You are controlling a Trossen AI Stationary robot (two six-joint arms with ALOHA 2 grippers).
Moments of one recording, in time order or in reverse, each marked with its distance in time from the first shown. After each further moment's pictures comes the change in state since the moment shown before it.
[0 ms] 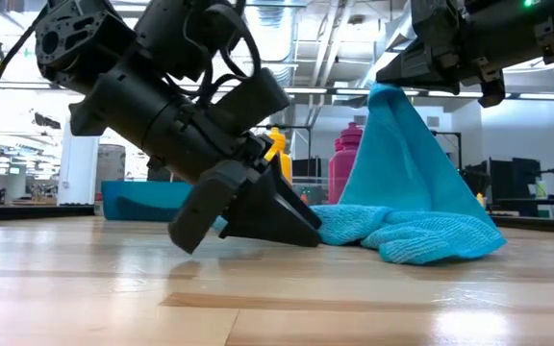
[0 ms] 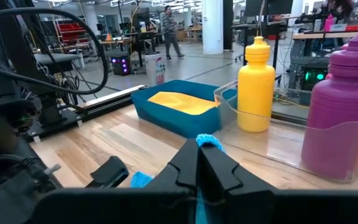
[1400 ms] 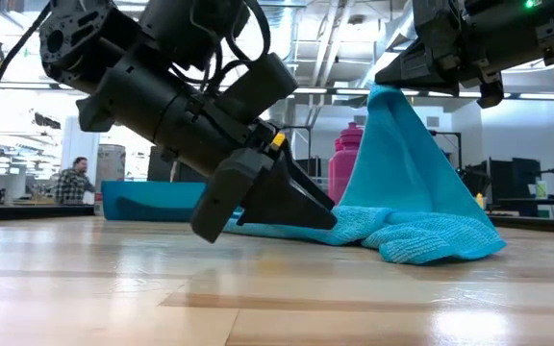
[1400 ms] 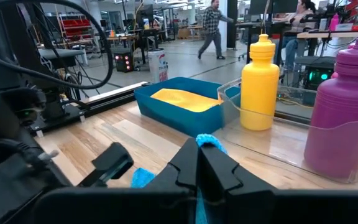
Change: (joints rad) left arm -0.007 0.000 0.019 0.098 -0.024 0.082; right arm 0.000 0.000 0.000 -0.015 -0.020 0.000
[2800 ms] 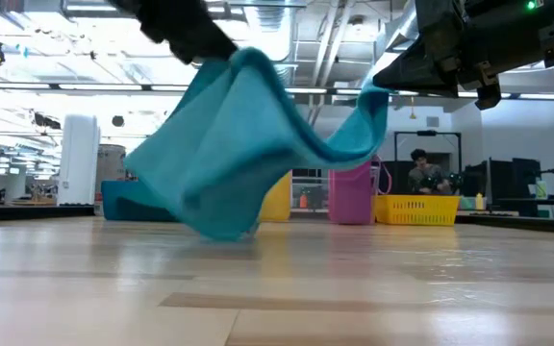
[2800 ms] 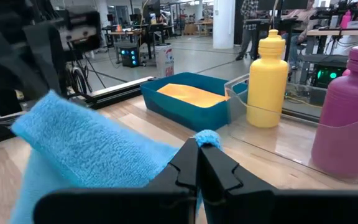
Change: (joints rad) left arm -0.011 -0.686 -0.067 -0.652 0.058 -0.287; right arm 0.000 0.000 -0.001 -0.014 -0.035 0.000
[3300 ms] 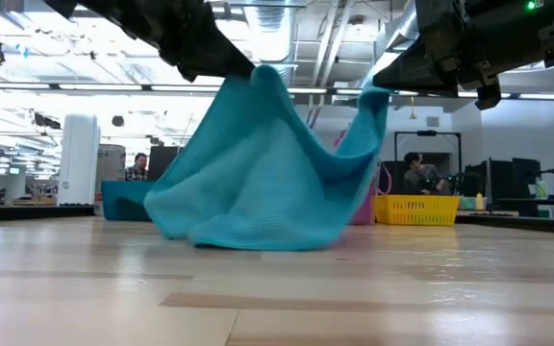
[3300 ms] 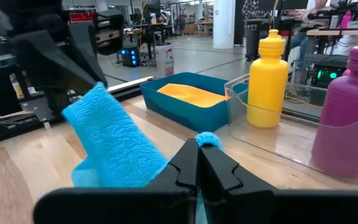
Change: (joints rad) left arm 0.088 0.000 -0.098 0.213 -0.019 0.001; right arm 0.000 0.000 0.000 0.000 -0.001 0.000
